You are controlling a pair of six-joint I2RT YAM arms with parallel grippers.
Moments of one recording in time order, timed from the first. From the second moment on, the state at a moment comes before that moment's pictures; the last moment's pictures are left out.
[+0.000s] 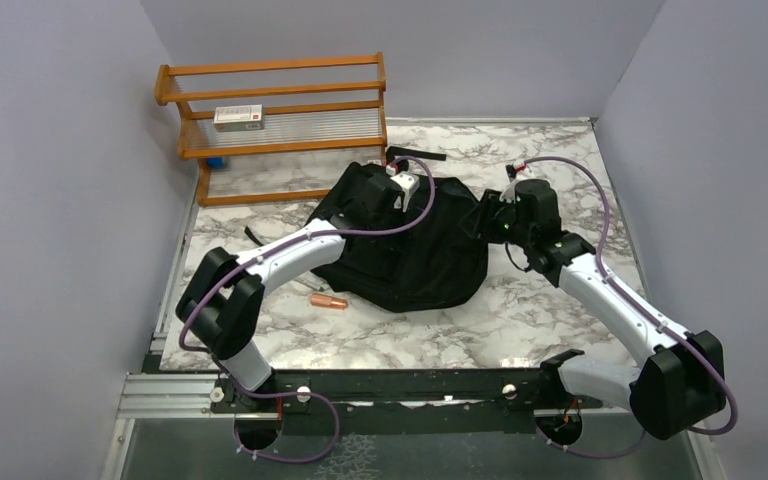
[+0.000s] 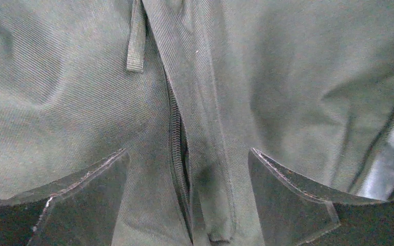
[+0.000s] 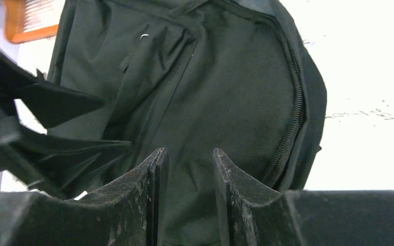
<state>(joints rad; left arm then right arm) -0.71 1.60 1.15 -0.26 0.01 -0.23 0.38 1.15 0.82 -0.19 -0.10 0.49</state>
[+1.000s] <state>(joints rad) -0.65 1.72 1.35 -0.39 0.16 -0.24 0.38 1.17 0.78 -0.18 -0.45 0.40</state>
